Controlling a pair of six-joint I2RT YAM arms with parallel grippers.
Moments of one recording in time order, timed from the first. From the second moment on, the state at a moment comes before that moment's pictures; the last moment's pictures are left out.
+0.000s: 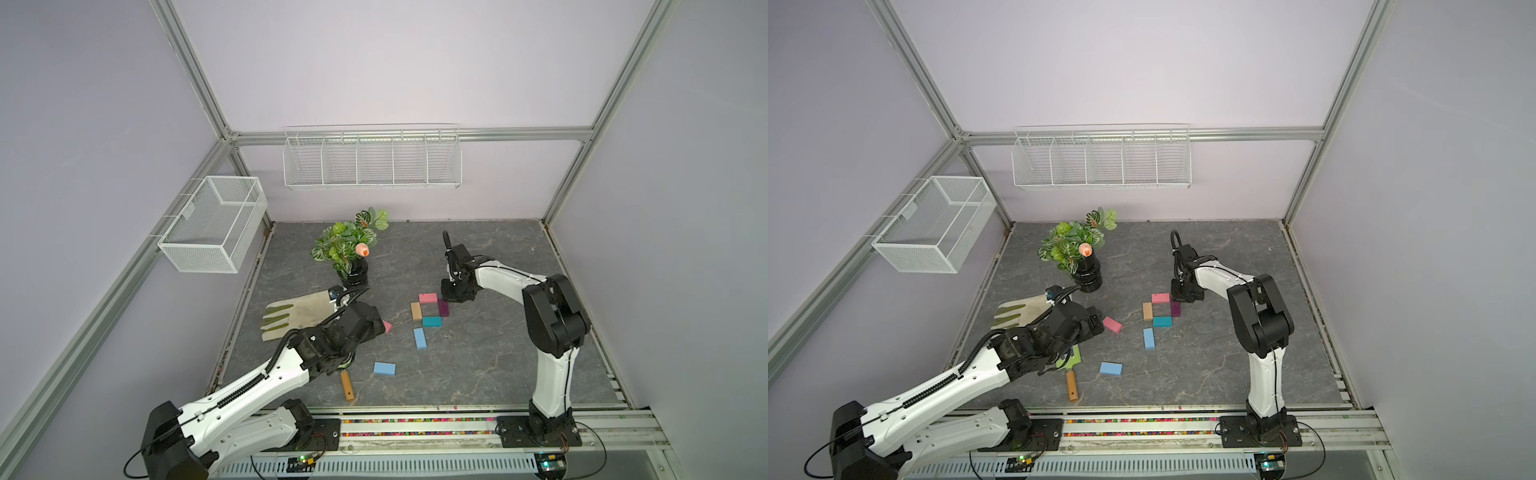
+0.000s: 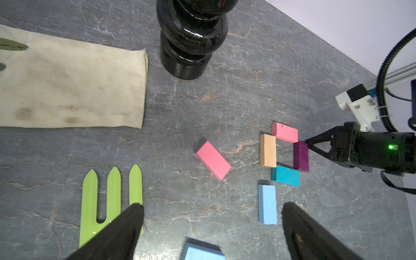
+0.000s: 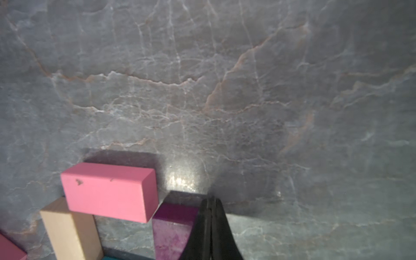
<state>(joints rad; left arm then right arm) -0.91 1.00 0.79 -0.66 -0.45 -1.02 0.44 2.00 1.36 -0.65 -0.08 0.41</state>
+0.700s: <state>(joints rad) -0.91 0.99 0.79 -0.67 -0.47 -1.02 0.44 1.93 1.35 -0.66 -0.05 0.40</state>
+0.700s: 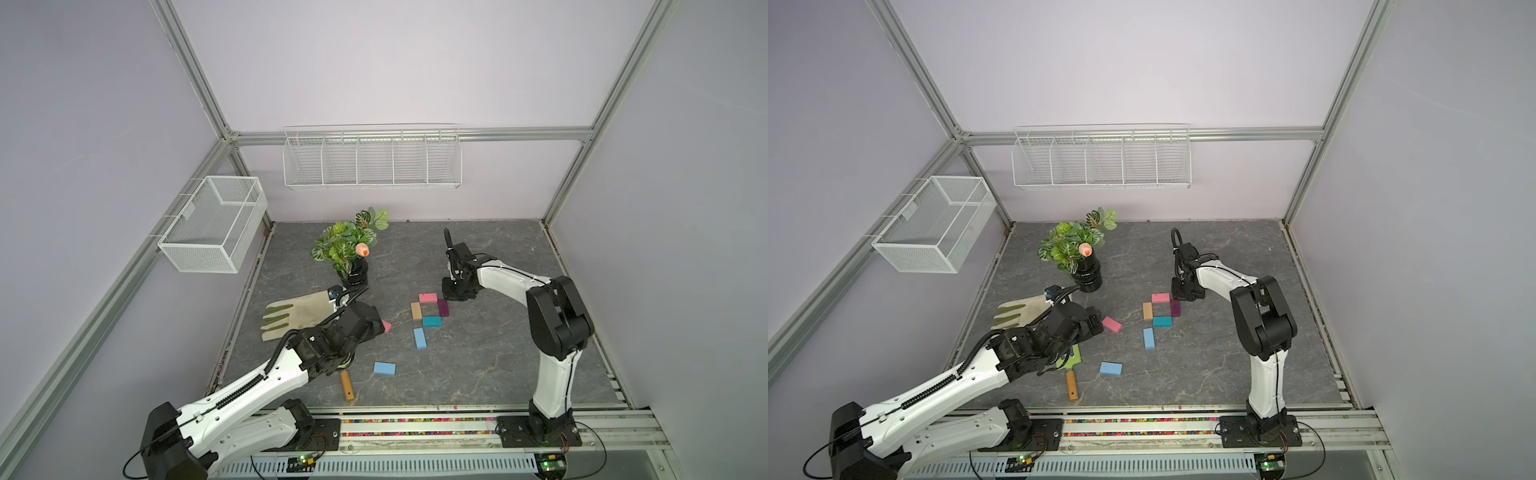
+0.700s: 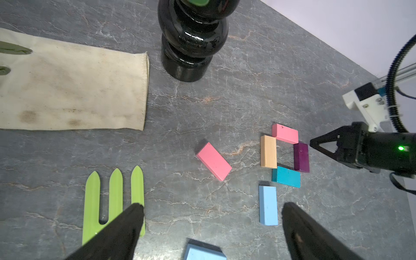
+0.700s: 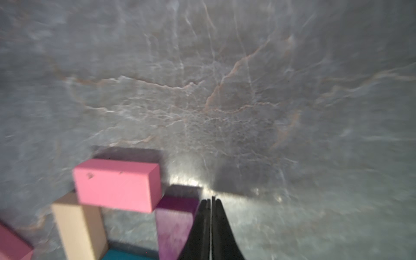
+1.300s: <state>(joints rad) -0.79 0.68 0.73 -0.95 -0.56 -1.21 0.75 1.64 1.29 -0.82 0.01 0.33</state>
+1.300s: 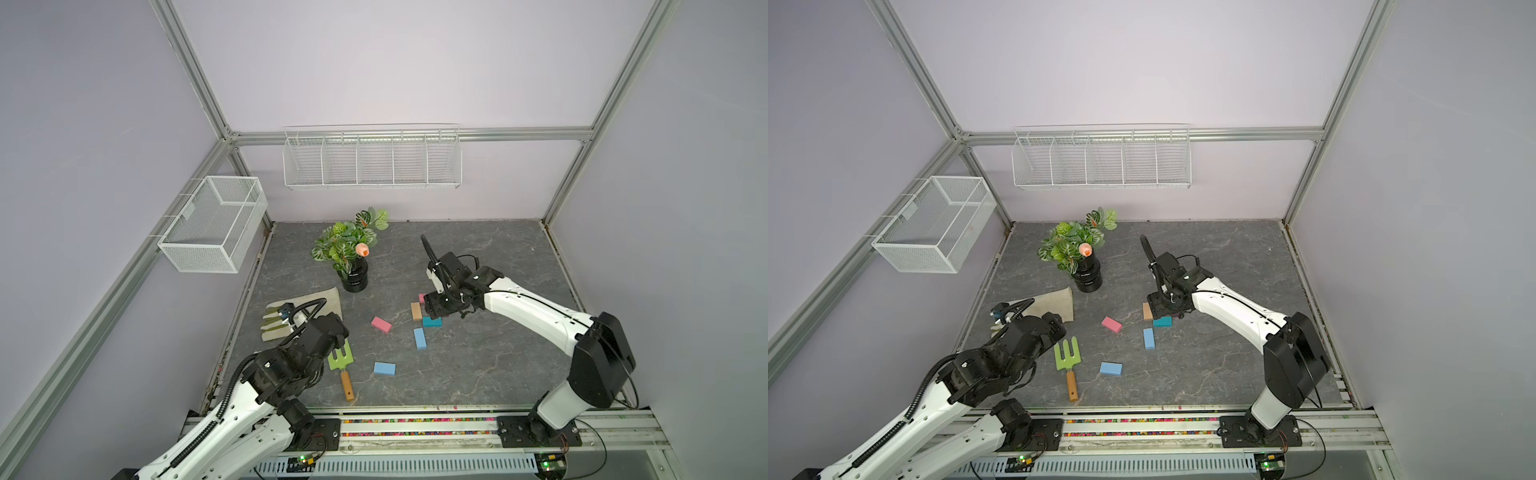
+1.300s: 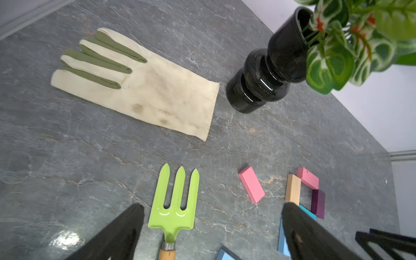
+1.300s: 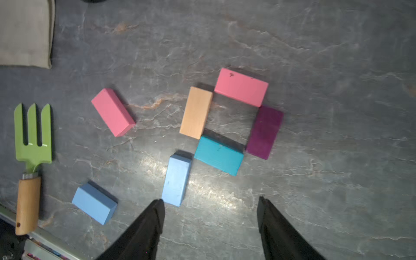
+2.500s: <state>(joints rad) -0.79 0.70 0.70 -0.92 -0.52 -1.22 0.96 2.19 1.73 -0.85 -0.07 -0.01</state>
